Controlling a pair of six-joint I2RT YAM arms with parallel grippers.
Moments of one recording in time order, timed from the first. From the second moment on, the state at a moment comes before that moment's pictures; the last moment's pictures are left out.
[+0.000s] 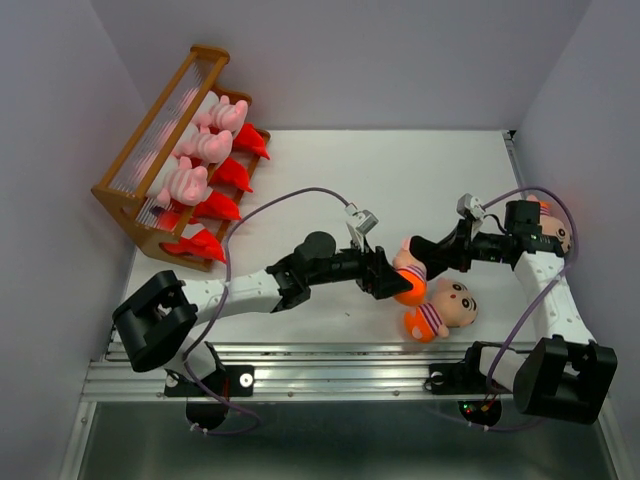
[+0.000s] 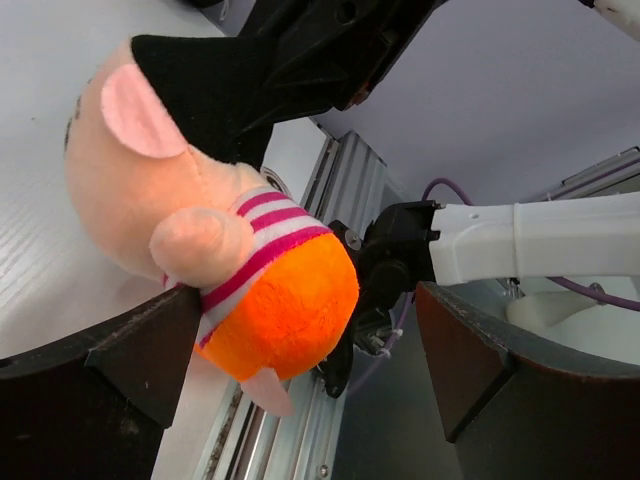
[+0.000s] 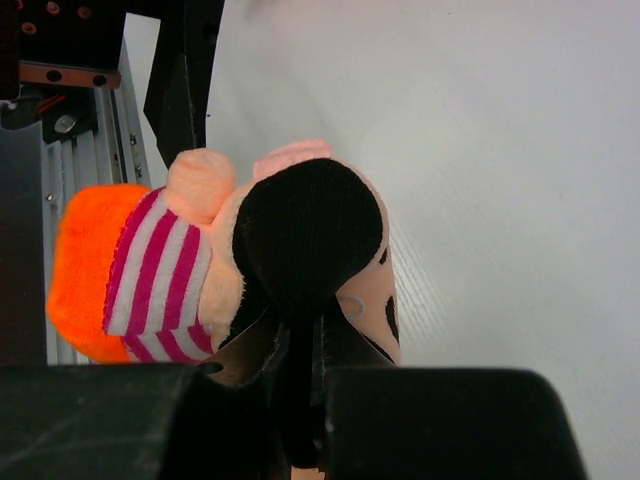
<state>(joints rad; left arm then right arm) -1.01 1.44 0.76 0.60 0.37 -0.71 -0.19 1.12 0.85 -0.80 -1.29 -0.88</state>
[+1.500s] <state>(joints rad) -1.35 1.55 0.90 0.19 -0.72 -0.07 -0.20 1.08 1.02 -0.69 -1.14 -0.24</state>
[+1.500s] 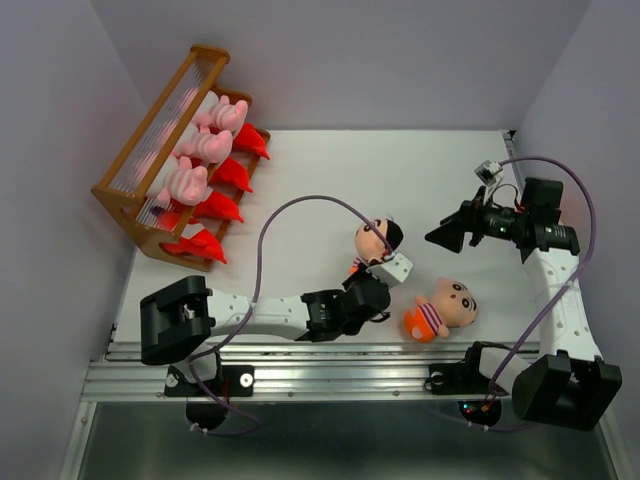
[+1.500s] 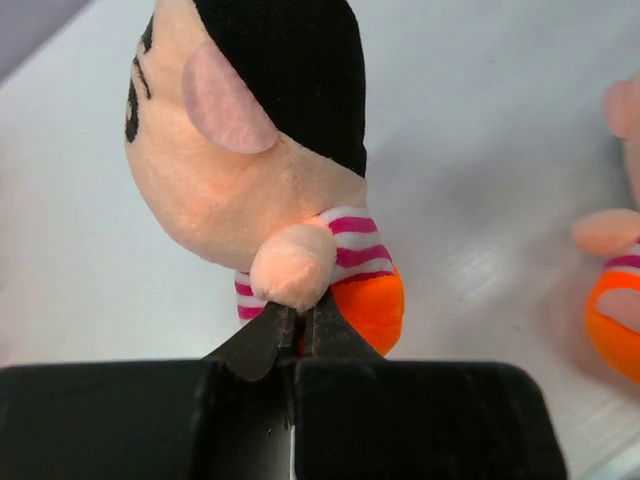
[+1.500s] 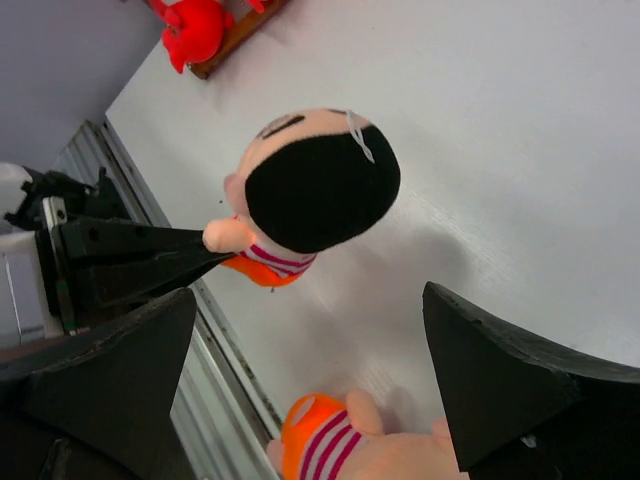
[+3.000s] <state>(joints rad) -1.44 1.55 1.06 0.23 -0.59 -0.10 -0.05 1.16 1.02 -0.55 -0.91 0.01</state>
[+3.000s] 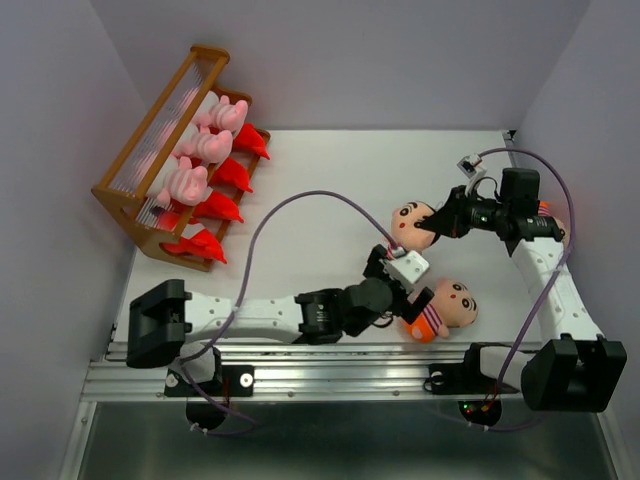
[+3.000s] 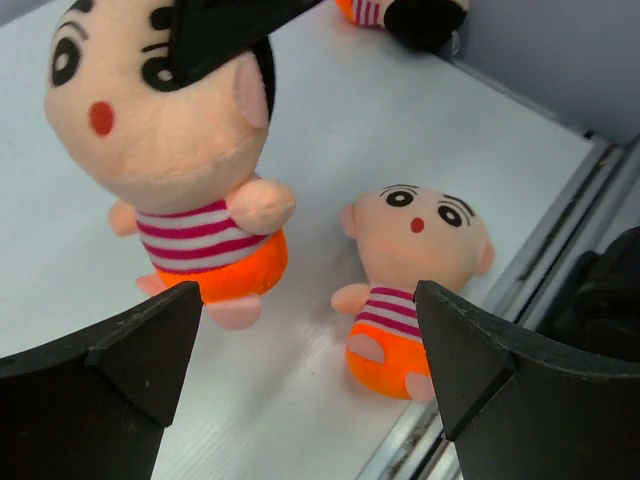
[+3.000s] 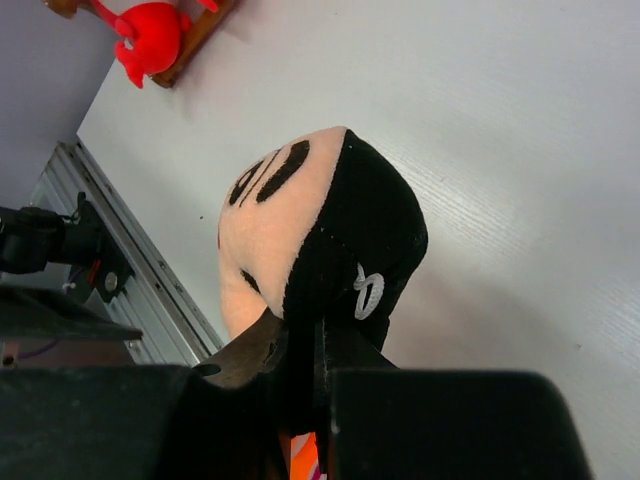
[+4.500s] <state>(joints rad) -1.00 1.43 0.70 0.59 0.18 -0.62 -0.15 1.20 0.97 -0.52 -1.47 -0.19</state>
